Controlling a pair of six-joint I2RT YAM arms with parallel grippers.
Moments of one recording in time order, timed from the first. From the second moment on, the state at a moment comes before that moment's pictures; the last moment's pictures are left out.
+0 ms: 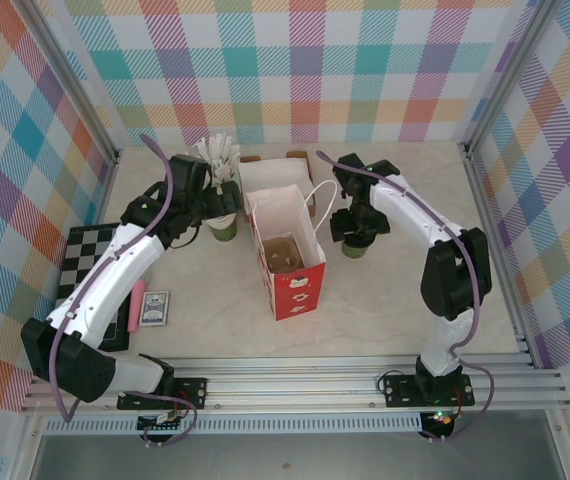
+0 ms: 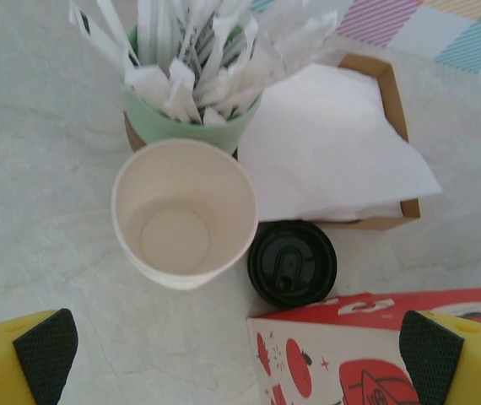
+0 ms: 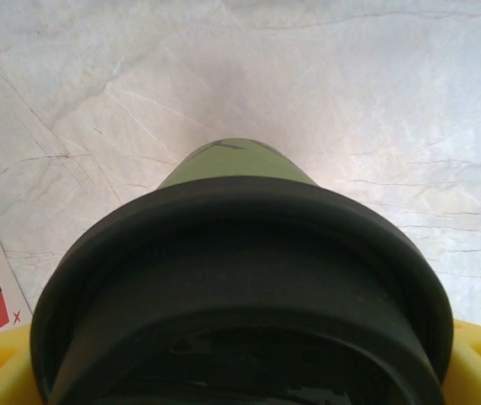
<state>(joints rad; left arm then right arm) -0.39 1.35 1.38 -0.76 -0.19 -0.50 0.46 1.86 1.65 -1.24 0.11 0.29</state>
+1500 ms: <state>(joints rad) -0.63 1.38 1.67 -1.00 -0.13 -0.58 0.59 1.63 2.30 -1.54 0.17 0.29</state>
